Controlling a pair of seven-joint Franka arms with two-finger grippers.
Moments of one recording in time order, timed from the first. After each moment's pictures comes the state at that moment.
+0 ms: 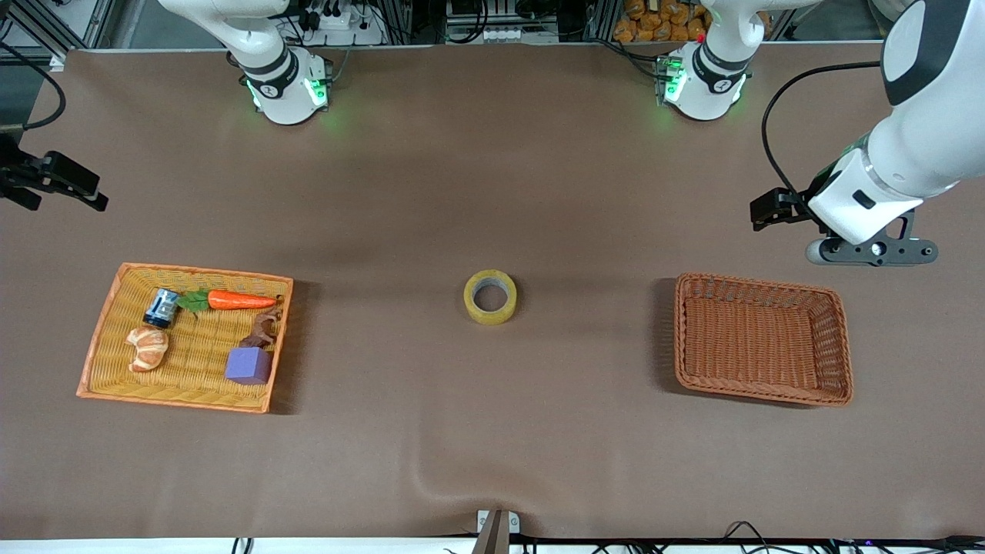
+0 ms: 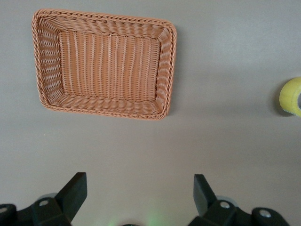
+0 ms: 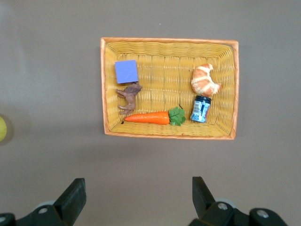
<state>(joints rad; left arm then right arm) 0.05 0.14 -0.27 -1.52 0.02 1.52 -0.18 -0.03 -0.06 -0.06 -1.63 0.02 1.59 -0.01</state>
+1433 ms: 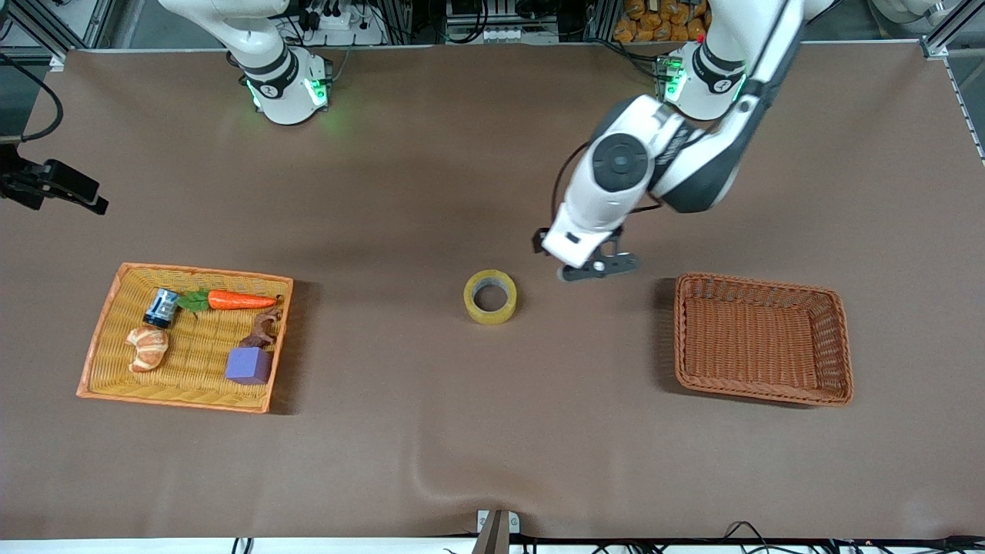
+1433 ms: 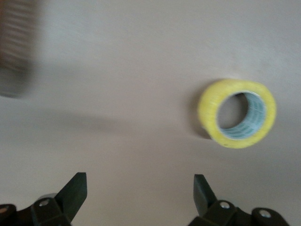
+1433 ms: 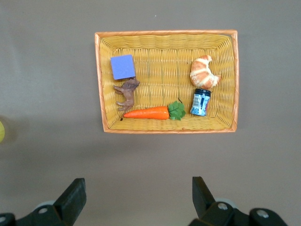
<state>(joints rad) -0.41 0.41 -0.30 -1.74 0.01 2.10 -0.87 -0.02 -0.02 -0.05 -1.61 0.02 1.57 0.02</state>
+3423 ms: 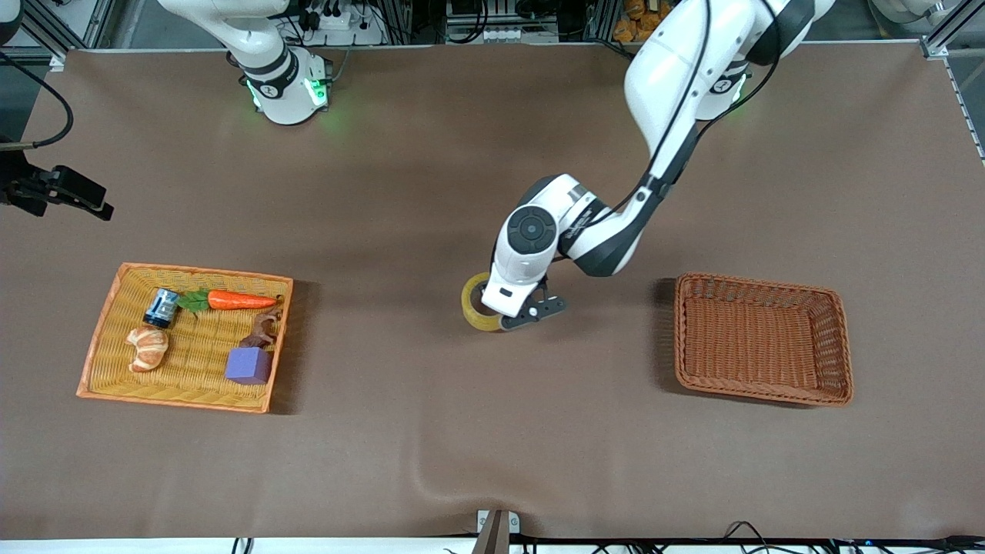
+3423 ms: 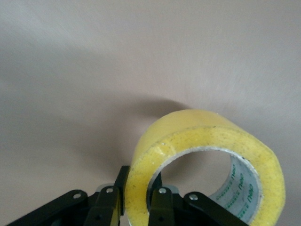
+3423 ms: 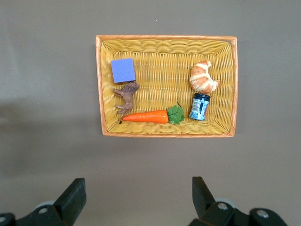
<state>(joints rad) -0.54 0.77 -0.21 -1.38 0.07 2.17 -1.09 -0.01 -0.01 -0.05 -1.60 0.00 1.58 0.02</state>
